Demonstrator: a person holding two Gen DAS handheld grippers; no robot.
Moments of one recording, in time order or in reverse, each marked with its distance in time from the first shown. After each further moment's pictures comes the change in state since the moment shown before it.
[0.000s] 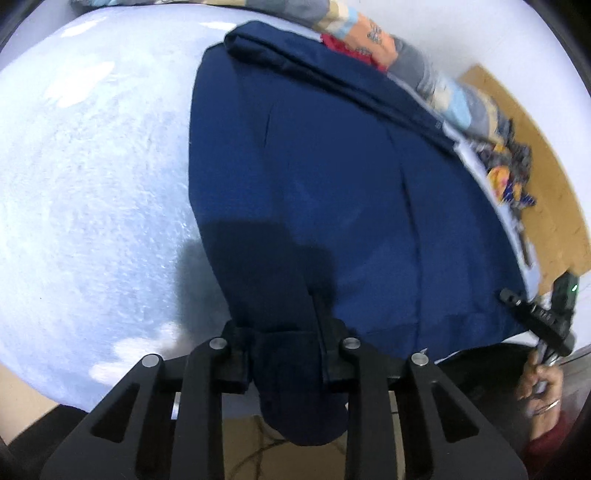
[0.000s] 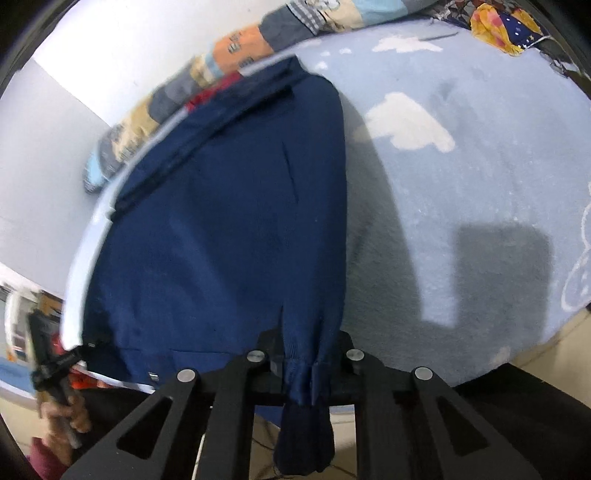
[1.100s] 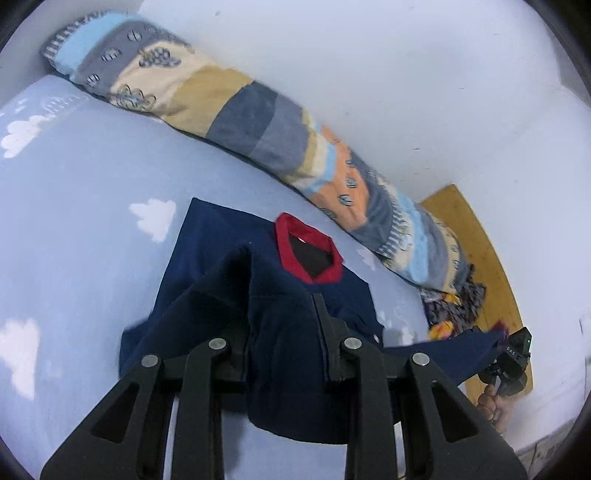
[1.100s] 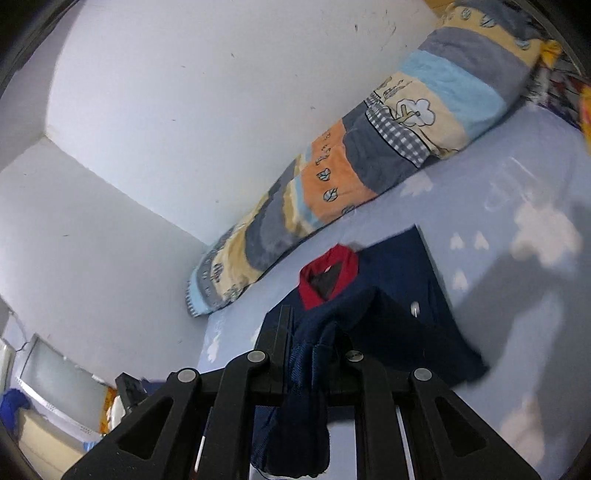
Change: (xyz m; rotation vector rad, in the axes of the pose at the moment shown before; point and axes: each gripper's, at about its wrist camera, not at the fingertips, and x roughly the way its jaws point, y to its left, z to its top) left arm -0.004 -0.010 0.319 -0.139 -0.247 -0.181; right arm -0.019 0.055 0.307 0.111 -0.244 0.393
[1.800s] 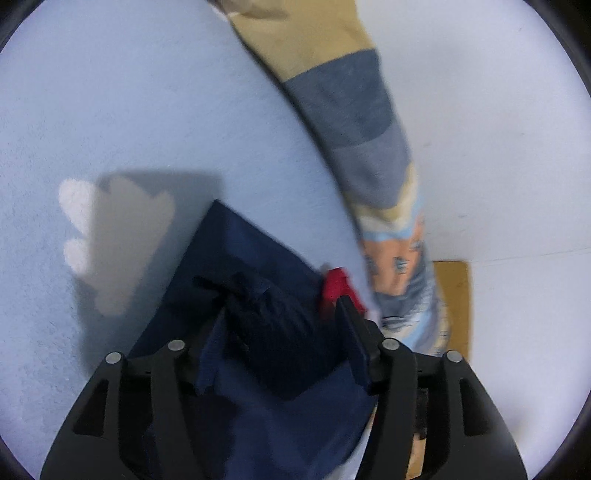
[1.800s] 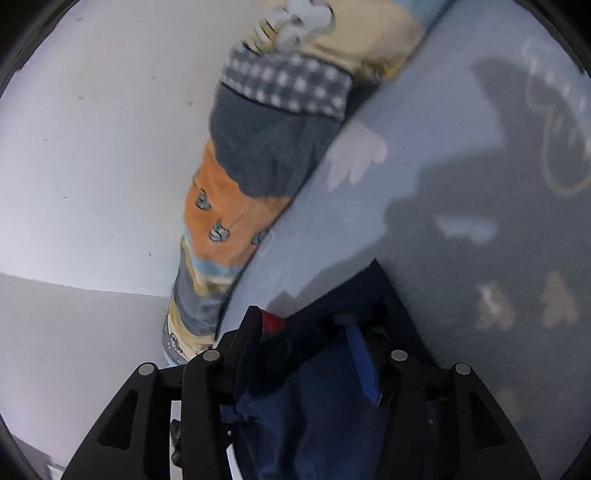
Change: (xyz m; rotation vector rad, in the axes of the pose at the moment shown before) left arm 0.157 0.124 0.073 -0.494 0.143 -0.157; right arm 0.202 -0.154 0.087 0.385 0.067 -0.036
